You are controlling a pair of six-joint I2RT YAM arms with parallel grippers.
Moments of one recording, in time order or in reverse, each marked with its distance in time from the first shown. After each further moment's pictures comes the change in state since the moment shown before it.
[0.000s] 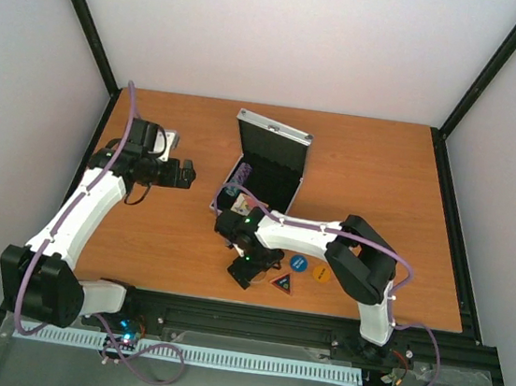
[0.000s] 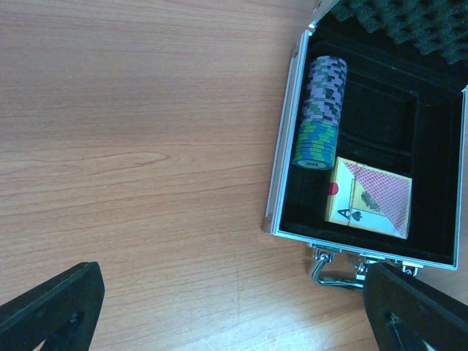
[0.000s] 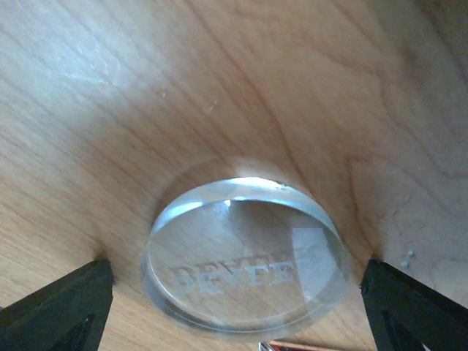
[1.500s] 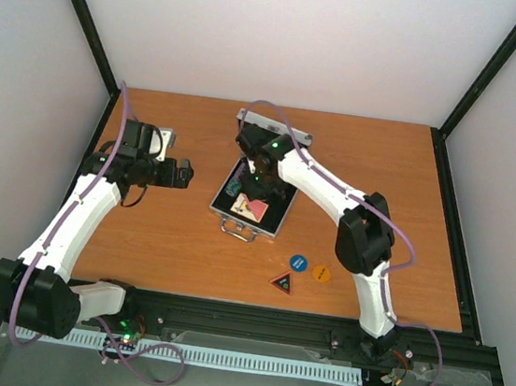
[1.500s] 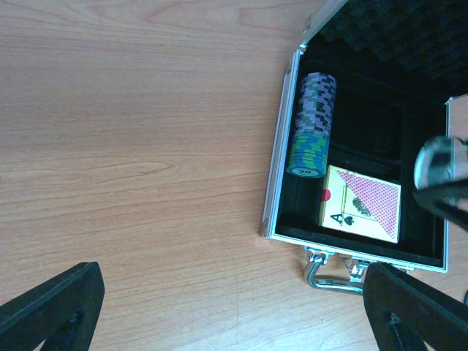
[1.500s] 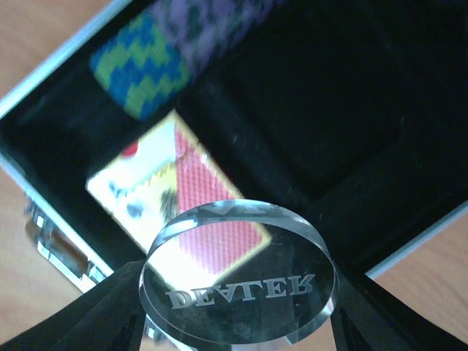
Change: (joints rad) left arm 0.000 -0.065 -0.005 -0.001 -0.010 -0.002; right arm -0.301 0.122 0.553 -0.109 0.126 -0.063
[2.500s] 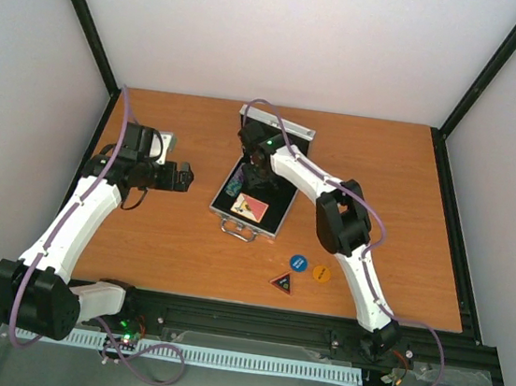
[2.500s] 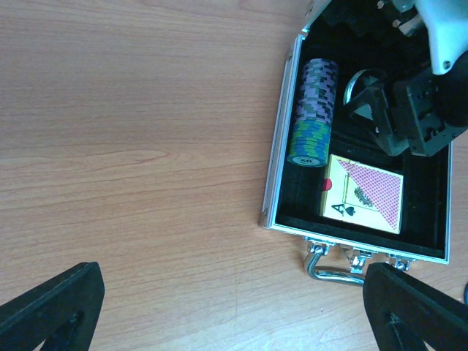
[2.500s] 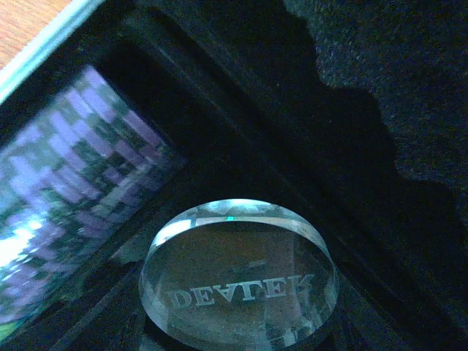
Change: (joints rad) left arm 0.000 -0.008 -0.027 -0.002 0.009 -0.006; right arm -0.100 0.309 0.225 0.167 0.069 -0.011
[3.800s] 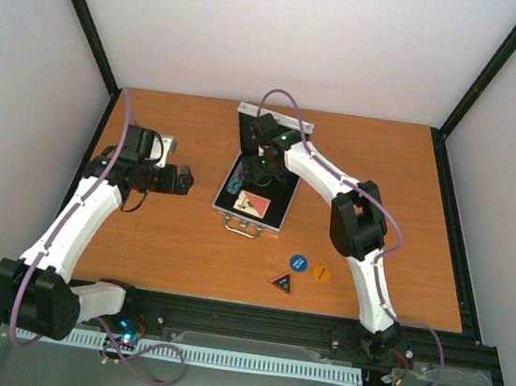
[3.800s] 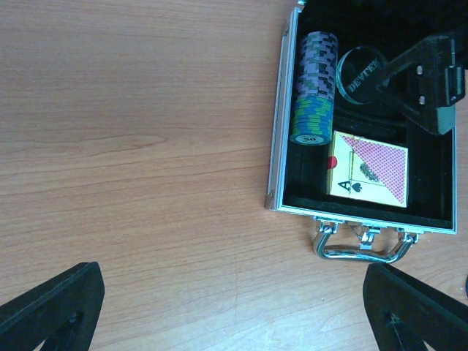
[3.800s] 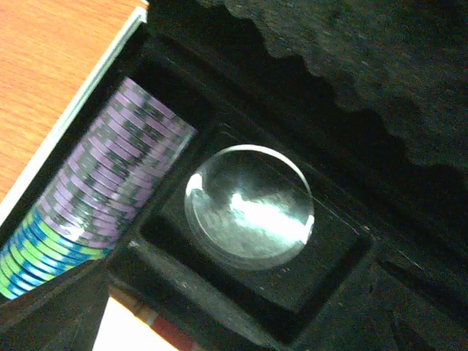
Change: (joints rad) left arm 0.000 0.000 -0.017 -0.014 0.007 0.000; right arm -0.039 -0.108 -0.091 0.067 -0.117 0.076
